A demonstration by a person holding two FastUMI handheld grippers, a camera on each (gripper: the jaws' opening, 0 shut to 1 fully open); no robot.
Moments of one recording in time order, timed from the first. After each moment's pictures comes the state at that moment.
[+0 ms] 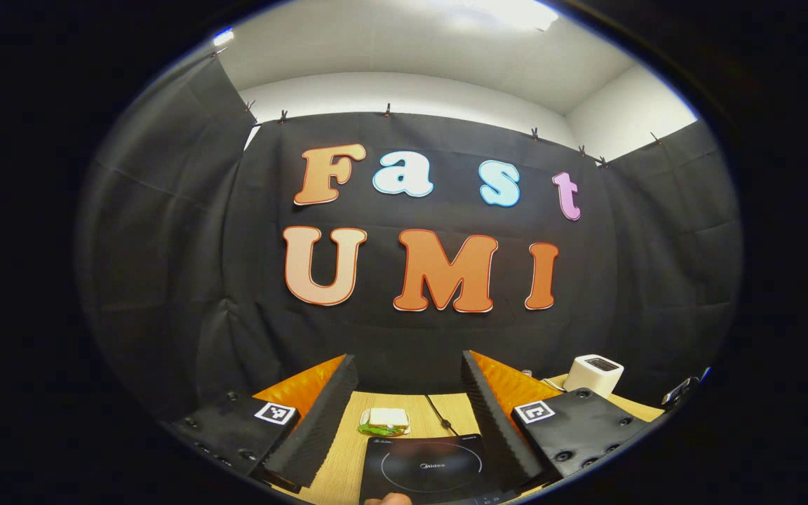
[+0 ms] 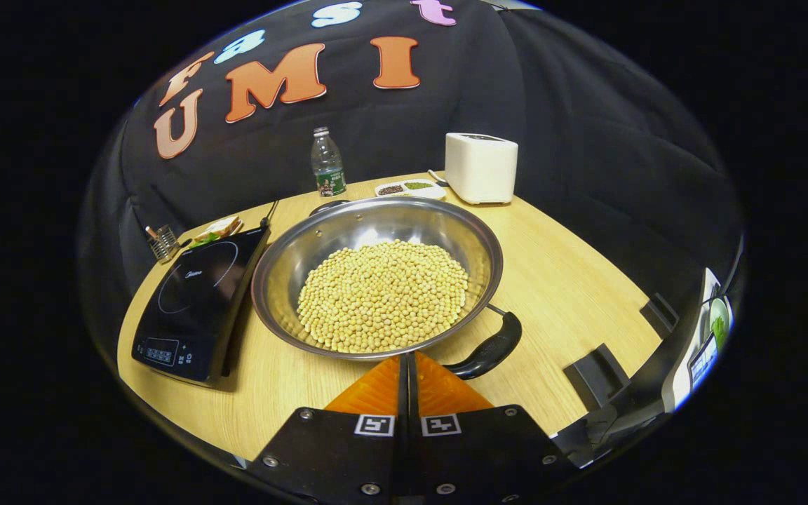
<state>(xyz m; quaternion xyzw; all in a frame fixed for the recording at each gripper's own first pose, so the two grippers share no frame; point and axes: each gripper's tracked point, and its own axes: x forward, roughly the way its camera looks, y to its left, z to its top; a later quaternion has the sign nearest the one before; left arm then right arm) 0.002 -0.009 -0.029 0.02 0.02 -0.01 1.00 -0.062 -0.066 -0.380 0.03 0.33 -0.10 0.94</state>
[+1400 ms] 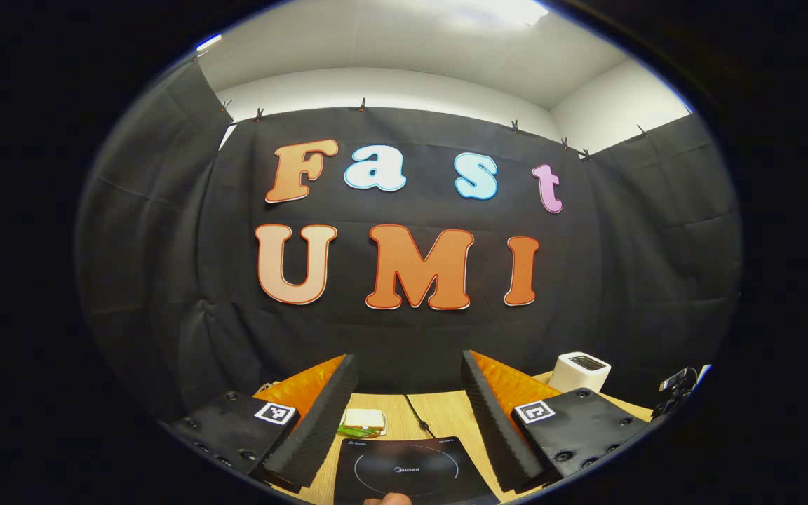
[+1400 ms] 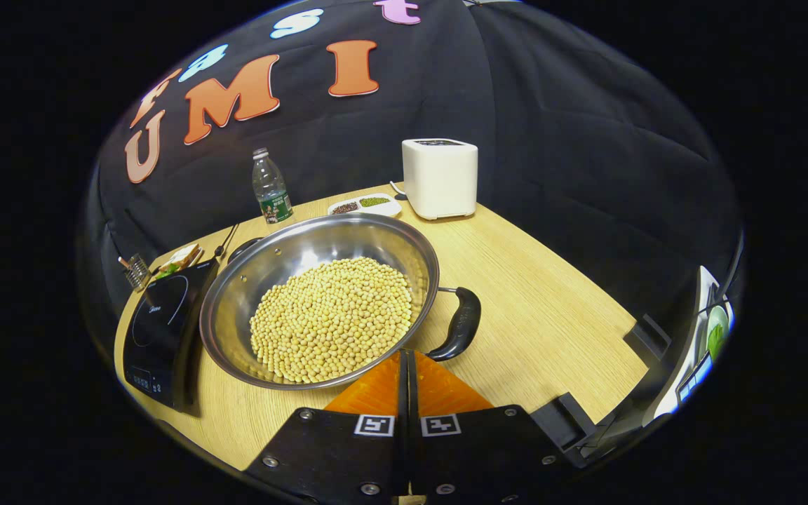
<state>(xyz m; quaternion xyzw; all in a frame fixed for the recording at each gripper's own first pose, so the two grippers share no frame) 0.026 -0.066 -0.037 0.03 0.04 -0.05 1.00 -0.020 -0.132 -0.376 0.05 0.31 -0.14 0.94</state>
